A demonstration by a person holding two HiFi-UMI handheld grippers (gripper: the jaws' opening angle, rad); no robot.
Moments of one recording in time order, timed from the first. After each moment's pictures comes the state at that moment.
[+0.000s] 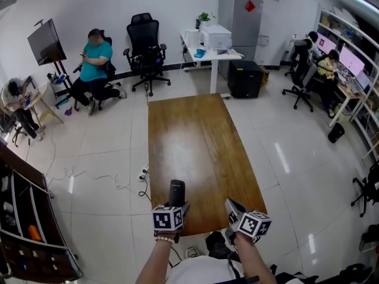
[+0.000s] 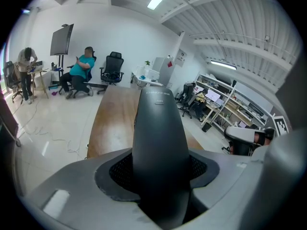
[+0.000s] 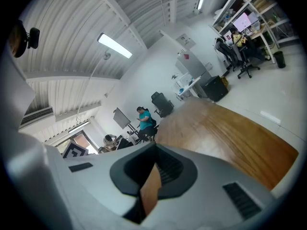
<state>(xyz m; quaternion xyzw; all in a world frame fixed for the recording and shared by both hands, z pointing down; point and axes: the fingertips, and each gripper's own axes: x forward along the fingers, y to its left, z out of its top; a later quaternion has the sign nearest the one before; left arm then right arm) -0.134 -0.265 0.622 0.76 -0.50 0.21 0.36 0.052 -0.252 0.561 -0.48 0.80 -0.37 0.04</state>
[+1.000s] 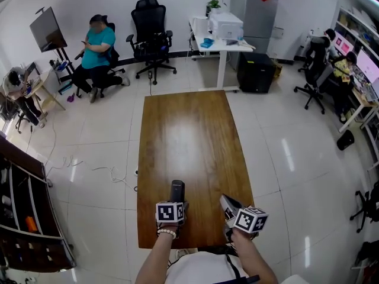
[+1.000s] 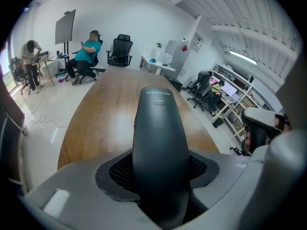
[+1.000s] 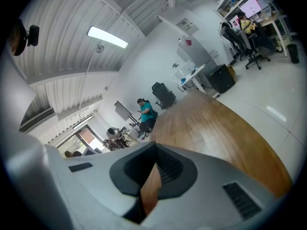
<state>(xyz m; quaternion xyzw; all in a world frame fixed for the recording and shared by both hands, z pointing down) -0.092 -0.346 0.712 0.69 -0.51 0.27 0.43 0.083 -0.361 0.595 -0.43 0.81 -0.40 0.00</state>
